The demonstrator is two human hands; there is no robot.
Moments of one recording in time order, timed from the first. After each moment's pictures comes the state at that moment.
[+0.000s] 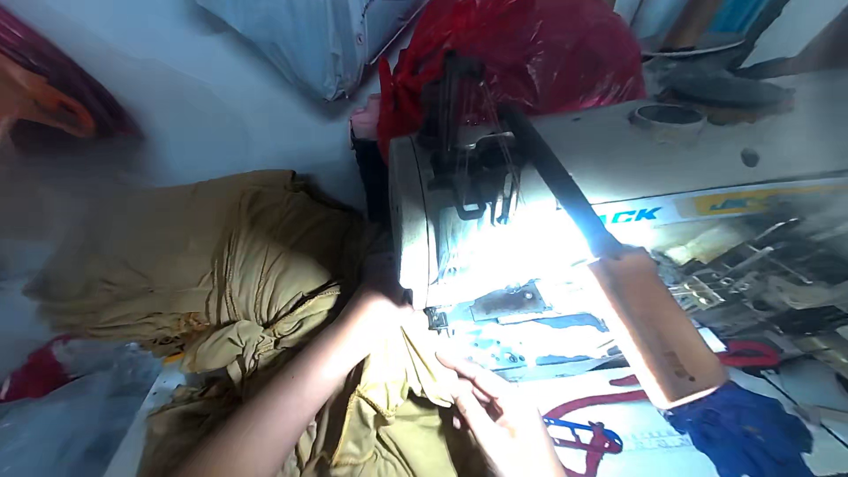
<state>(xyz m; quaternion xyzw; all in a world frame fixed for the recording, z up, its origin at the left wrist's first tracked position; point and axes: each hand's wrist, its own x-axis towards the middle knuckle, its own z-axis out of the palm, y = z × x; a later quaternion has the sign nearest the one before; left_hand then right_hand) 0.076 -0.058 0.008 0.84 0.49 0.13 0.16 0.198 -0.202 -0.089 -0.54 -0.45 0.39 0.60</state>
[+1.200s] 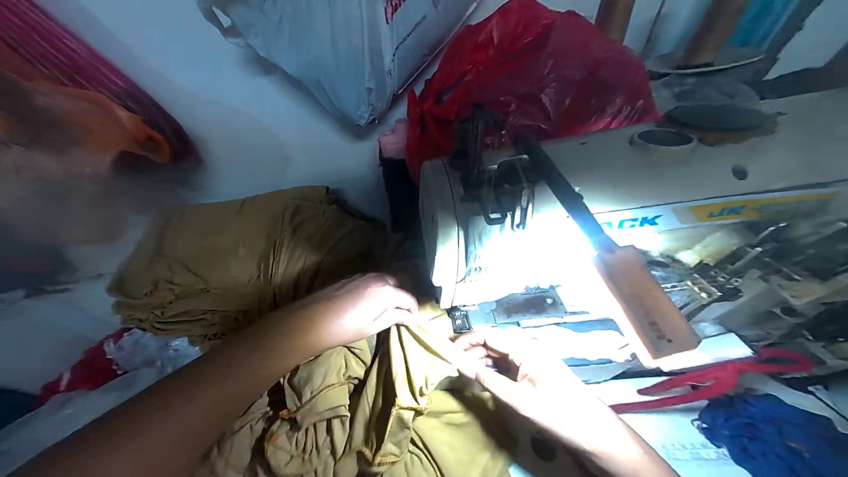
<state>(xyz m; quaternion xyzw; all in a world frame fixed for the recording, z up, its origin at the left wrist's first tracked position) 0.008 -0.037 0.054 0.97 0.20 0.00 0.11 0.240 -0.161 -0.060 -0.44 -0.68 0.33 0.49</state>
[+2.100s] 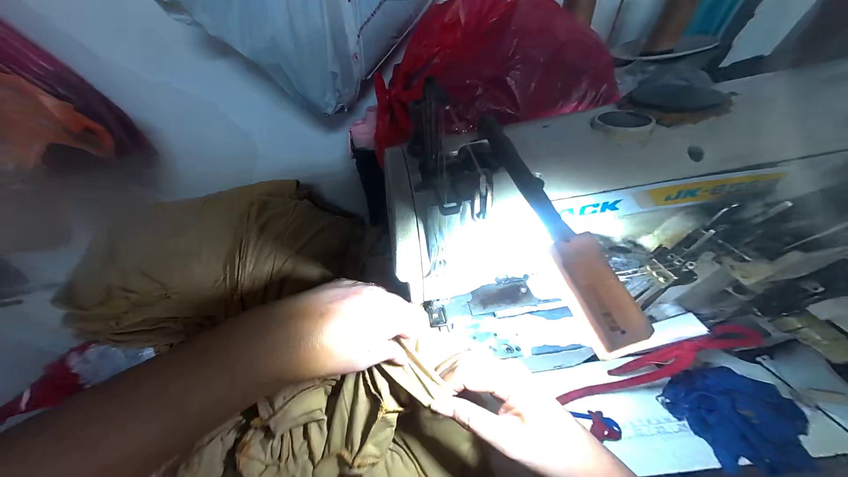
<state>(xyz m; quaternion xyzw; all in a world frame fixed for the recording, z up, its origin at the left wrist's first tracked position) 0.032 -0.060 0.072 0.99 0.11 -0.08 0.04 0.231 -0.181 -0.064 -0.33 -0.72 0.31 0.53</state>
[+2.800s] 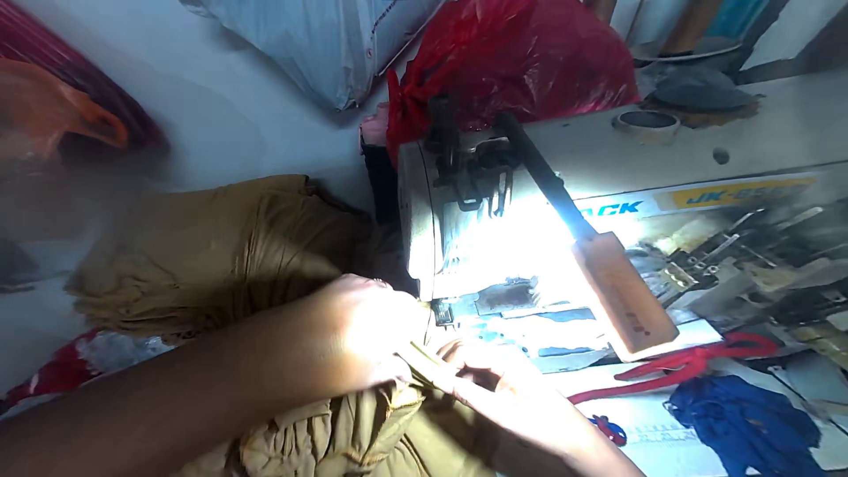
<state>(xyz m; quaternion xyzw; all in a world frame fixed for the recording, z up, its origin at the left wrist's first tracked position) 0.025 -0.080 0.074 0.99 0.12 -0.03 -0.07 0.235 -0.170 -0.067 -0.38 -0.67 0.40 0.50</state>
